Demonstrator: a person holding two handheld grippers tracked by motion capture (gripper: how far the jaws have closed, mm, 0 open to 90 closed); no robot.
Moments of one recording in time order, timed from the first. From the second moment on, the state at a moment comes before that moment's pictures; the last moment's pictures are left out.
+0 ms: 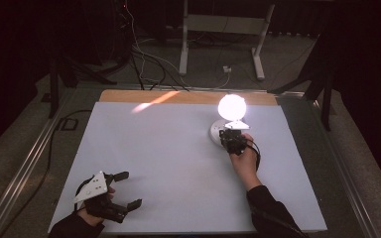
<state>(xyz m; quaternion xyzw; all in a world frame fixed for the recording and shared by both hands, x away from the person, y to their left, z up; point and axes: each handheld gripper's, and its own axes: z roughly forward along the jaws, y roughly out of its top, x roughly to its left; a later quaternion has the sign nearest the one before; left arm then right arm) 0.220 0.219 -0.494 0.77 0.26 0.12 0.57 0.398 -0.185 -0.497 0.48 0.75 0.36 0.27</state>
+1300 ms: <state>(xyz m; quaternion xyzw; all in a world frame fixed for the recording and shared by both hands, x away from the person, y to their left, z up) 0.221 0.219 -0.493 0.77 0.26 0.12 0.57 0.384 -0.184 -0.475 0.42 0.76 0.42 0.27</state>
